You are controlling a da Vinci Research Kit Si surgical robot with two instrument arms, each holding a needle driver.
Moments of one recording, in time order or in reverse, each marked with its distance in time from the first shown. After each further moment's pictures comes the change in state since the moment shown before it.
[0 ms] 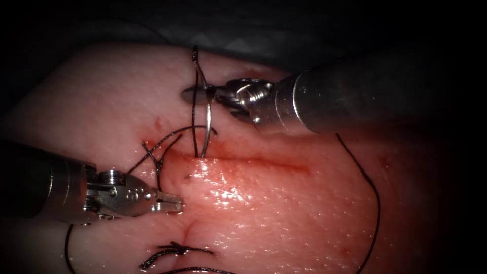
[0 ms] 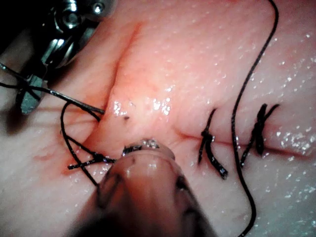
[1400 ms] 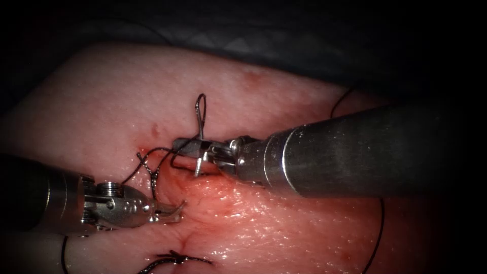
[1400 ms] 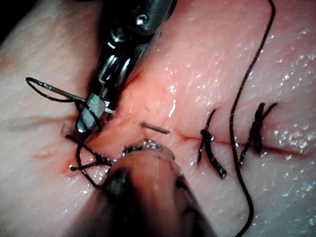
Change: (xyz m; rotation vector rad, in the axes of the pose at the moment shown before) right arm -0.013 -0.005 -0.002 0.077 -0.058 0.447; left arm 0.001 0.000 0.000 -0.001 0.001 0.006
